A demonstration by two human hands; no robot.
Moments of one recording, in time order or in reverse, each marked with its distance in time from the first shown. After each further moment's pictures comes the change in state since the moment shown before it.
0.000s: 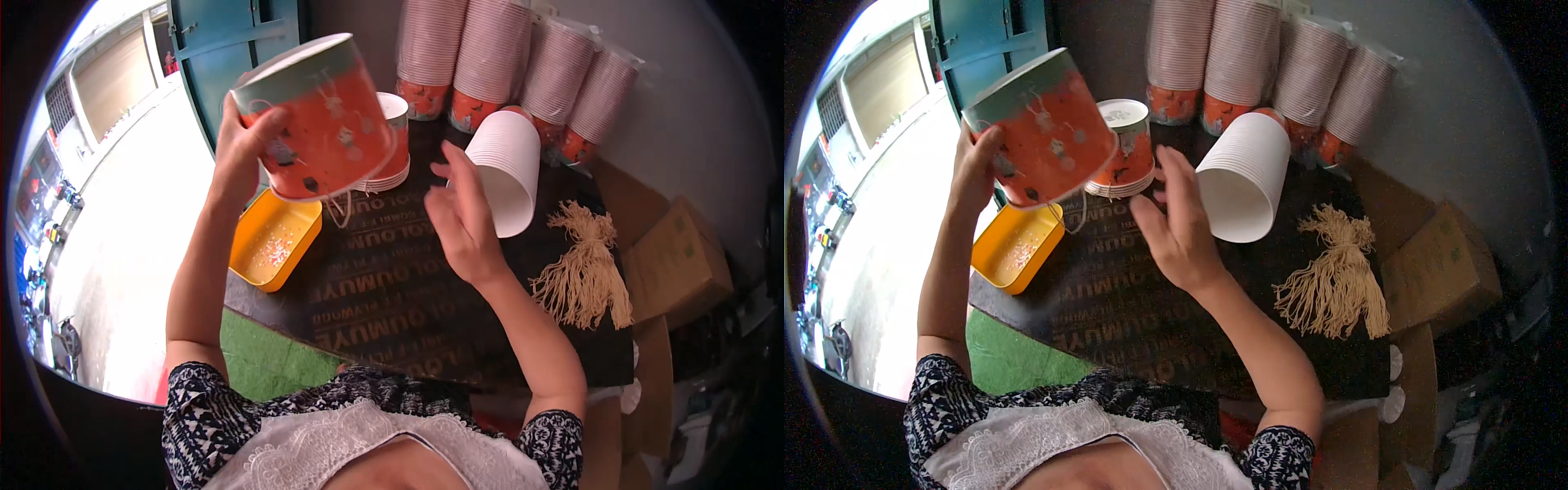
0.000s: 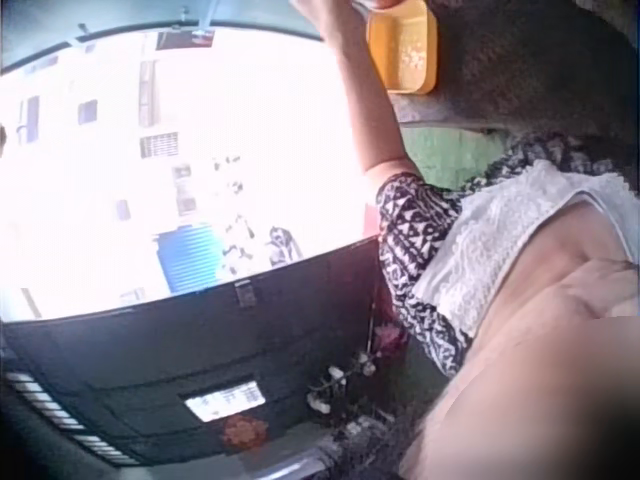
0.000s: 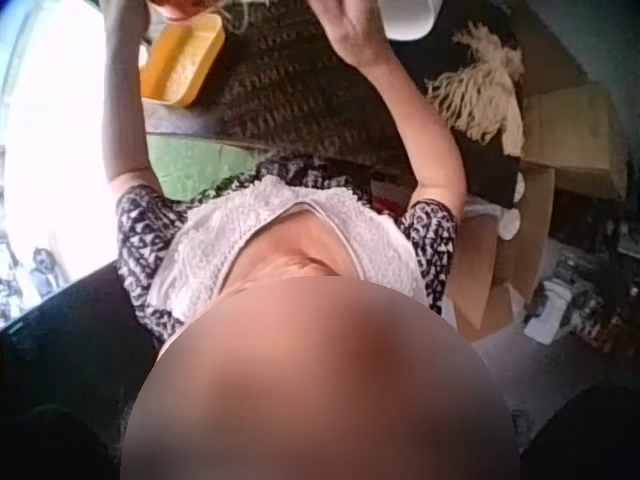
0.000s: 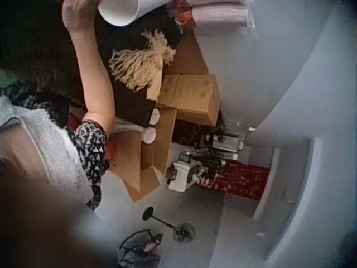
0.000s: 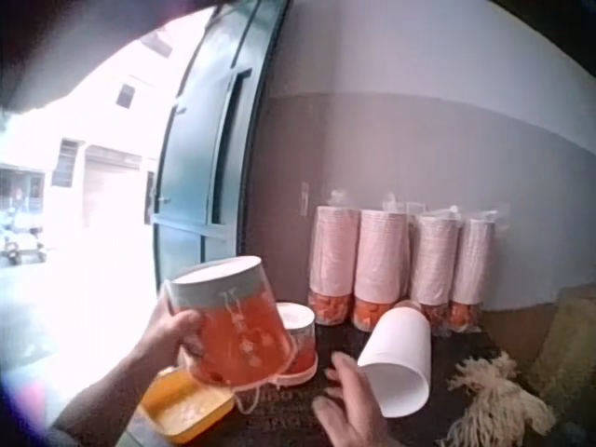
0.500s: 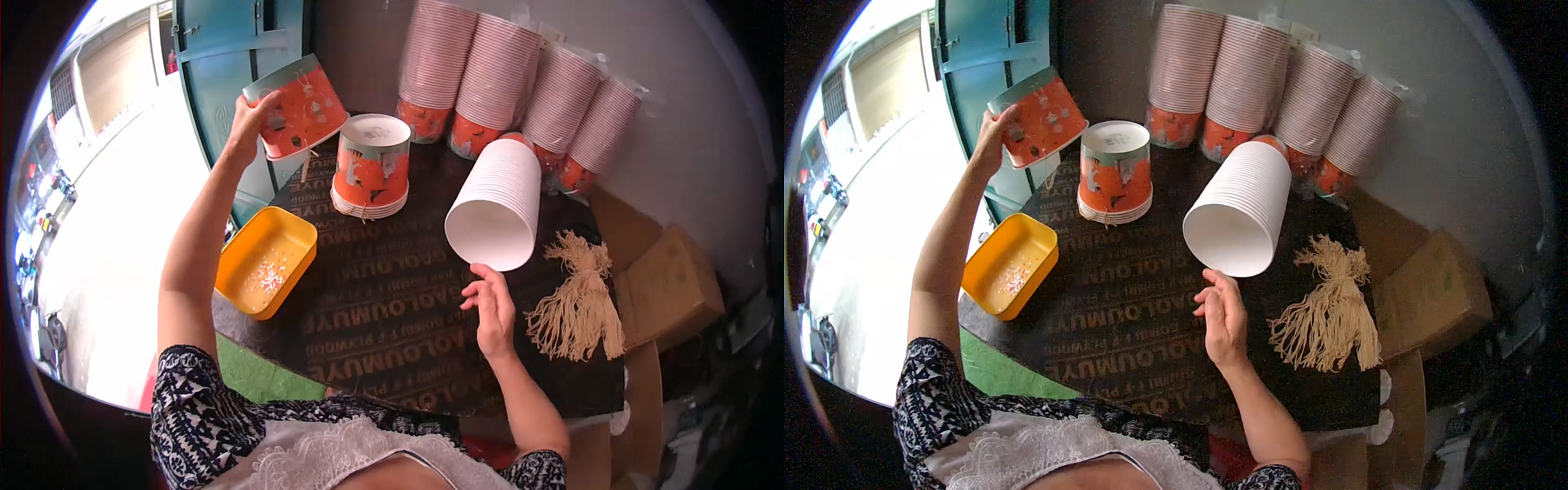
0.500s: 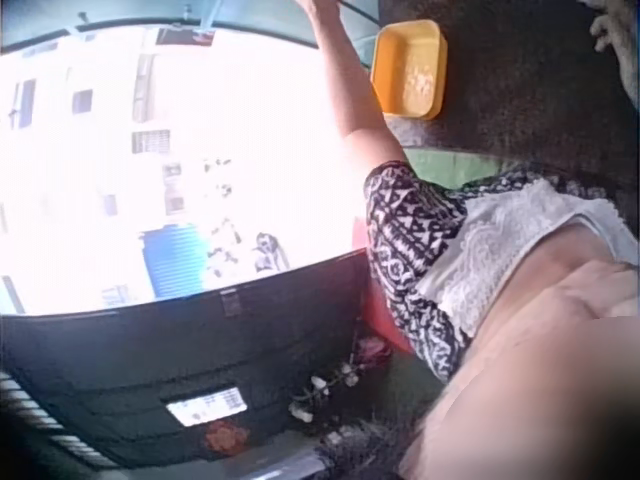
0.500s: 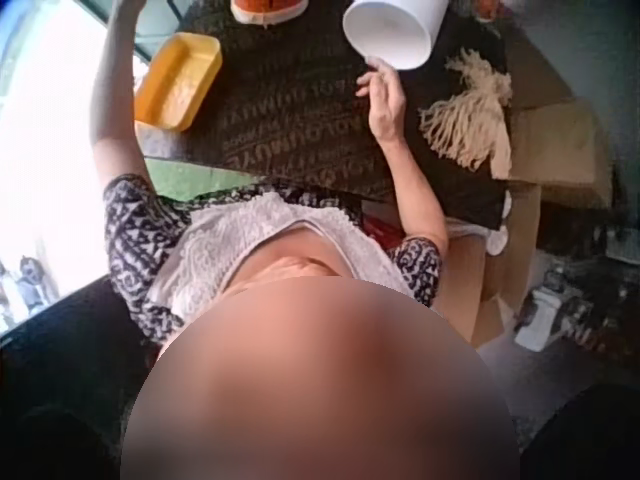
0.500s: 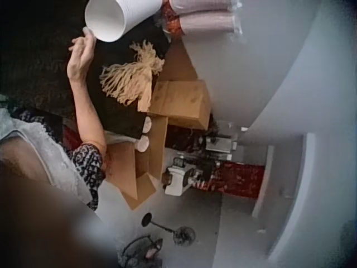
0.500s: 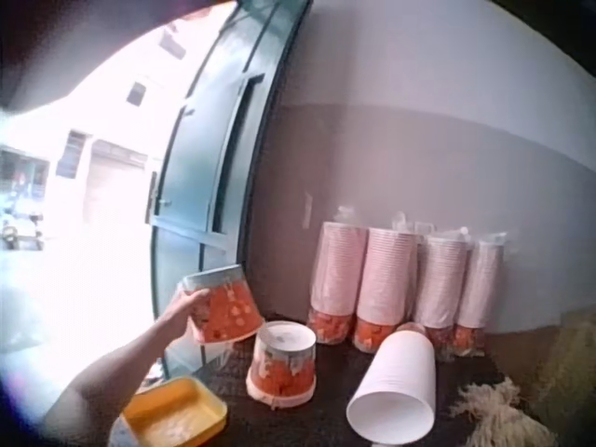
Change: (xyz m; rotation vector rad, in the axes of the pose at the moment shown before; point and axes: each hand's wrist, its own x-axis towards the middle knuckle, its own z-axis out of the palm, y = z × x) left_hand 0.104 -0.114 -0.050 0.071 0.129 -0.047; right_hand -0.101 0.045 -0.029 0.078 0.159 0.372
